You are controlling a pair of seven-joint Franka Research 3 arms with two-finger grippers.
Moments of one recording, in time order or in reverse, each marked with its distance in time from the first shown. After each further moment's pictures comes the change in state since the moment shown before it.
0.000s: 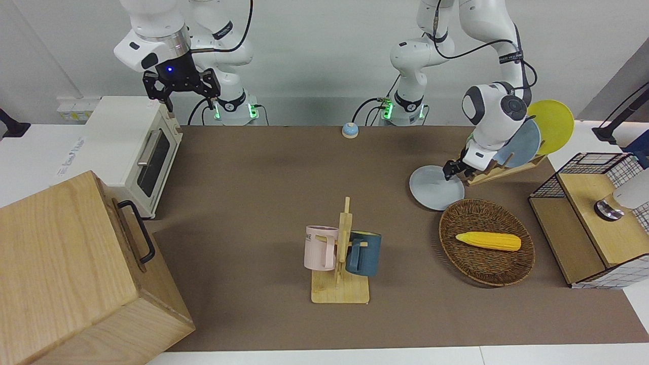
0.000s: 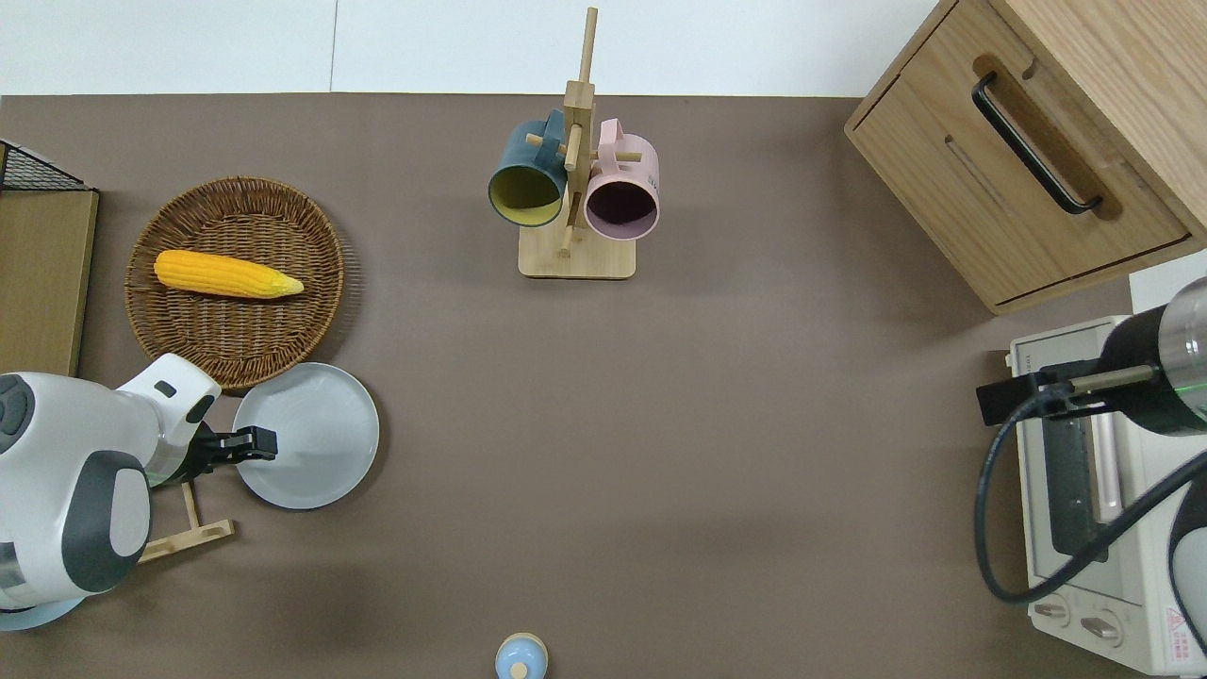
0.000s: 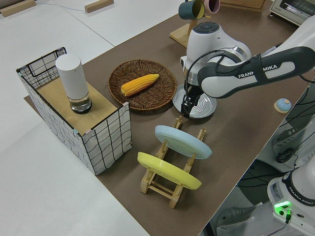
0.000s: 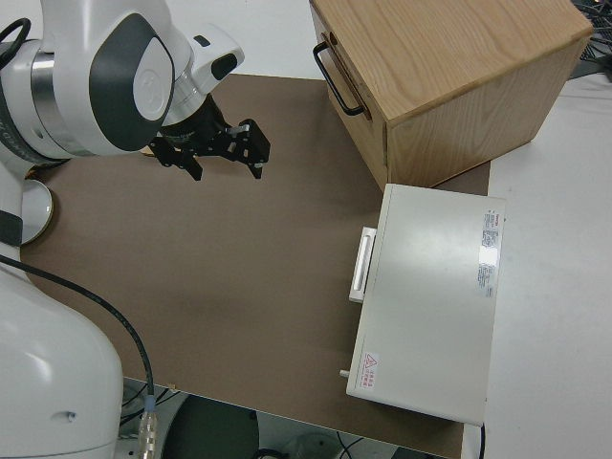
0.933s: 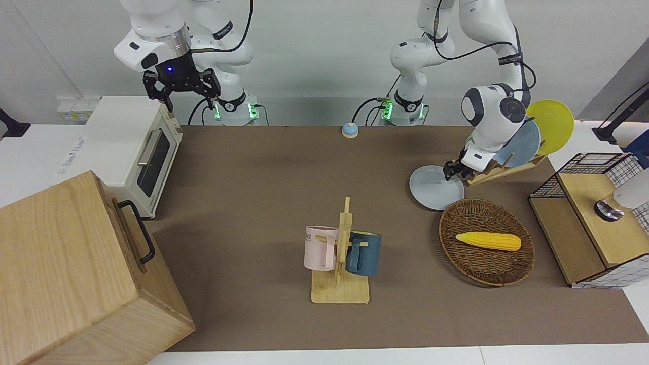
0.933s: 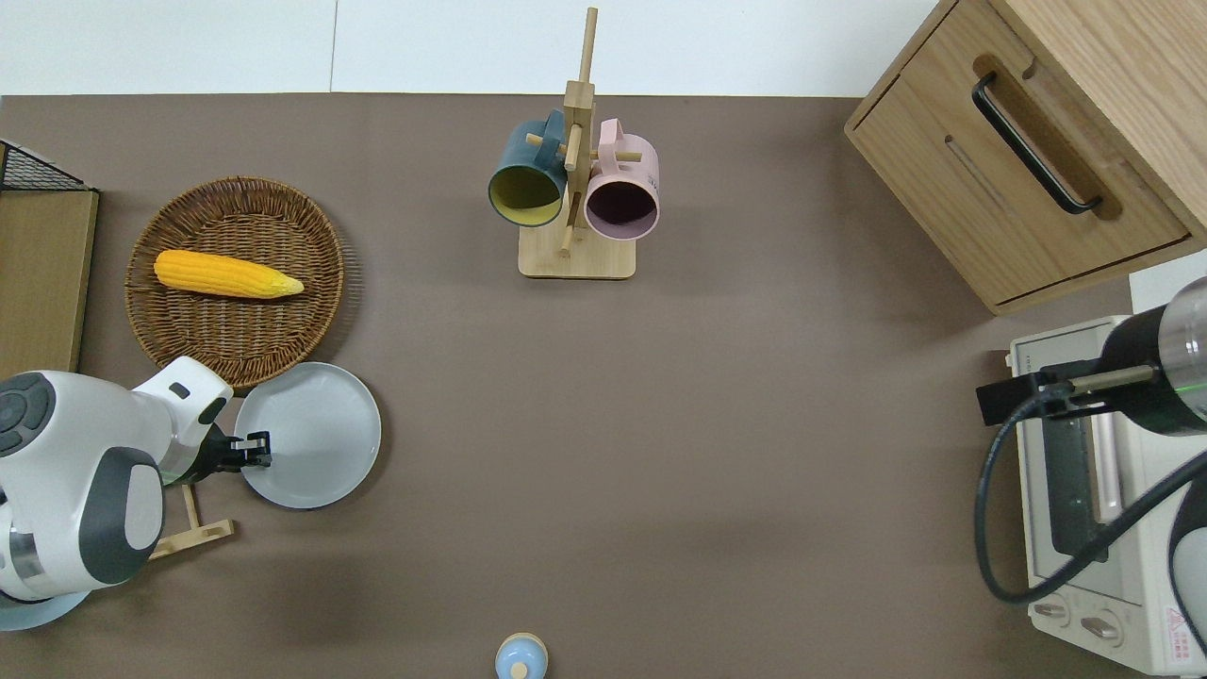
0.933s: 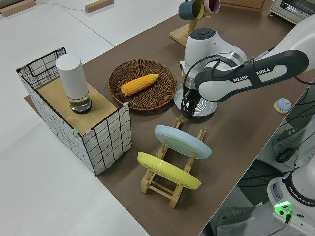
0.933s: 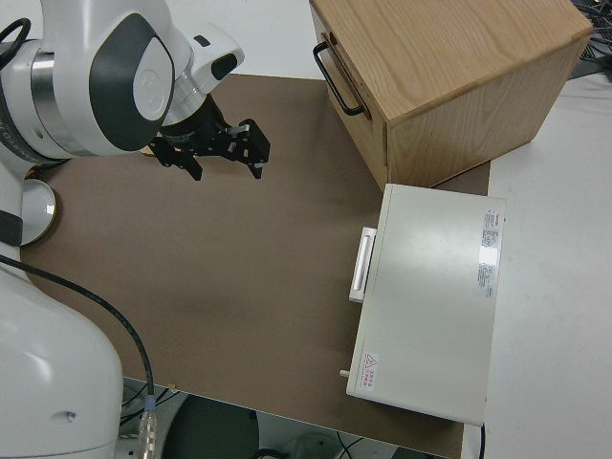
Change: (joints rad) left arm 0.000 0.041 0.000 -0.004 0.000 0.019 0.020; right arm 0.000 0.000 0.000 0.000 0.000 0.000 0.000
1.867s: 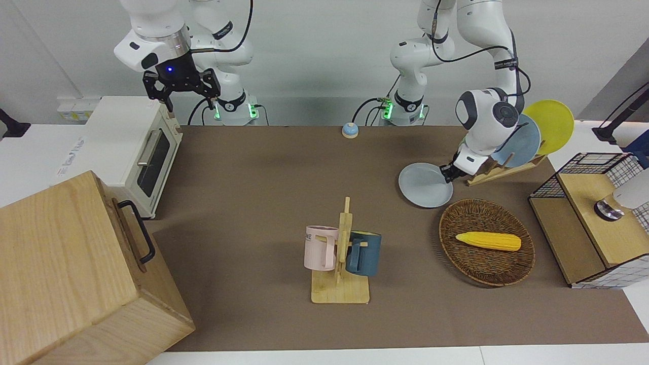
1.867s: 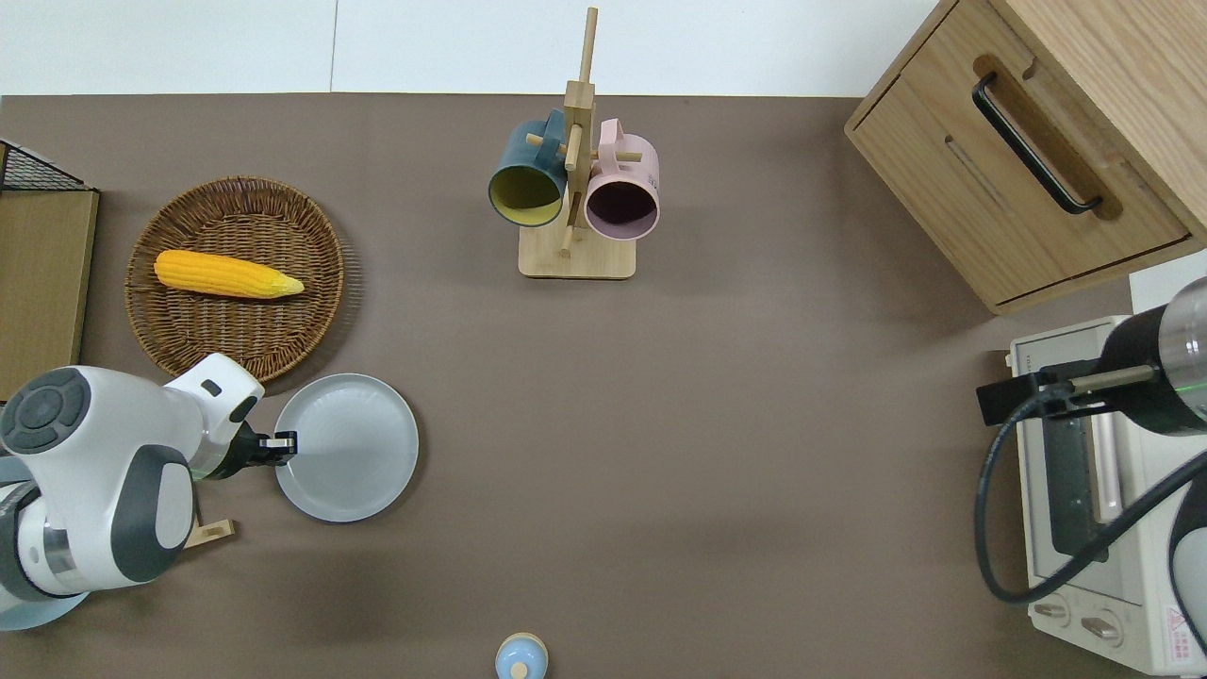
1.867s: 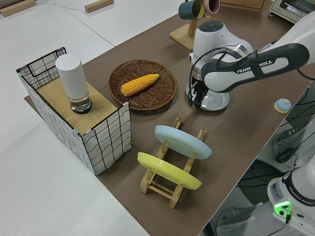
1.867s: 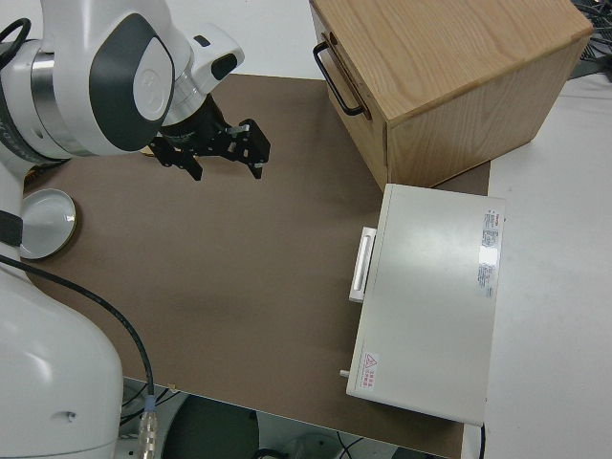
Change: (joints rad) left arm -0.102 -0.002 -0.031 0.000 -0.073 0.001 0.005; right arm 0.000 0.000 0.000 0.000 0.000 0.000 0.000
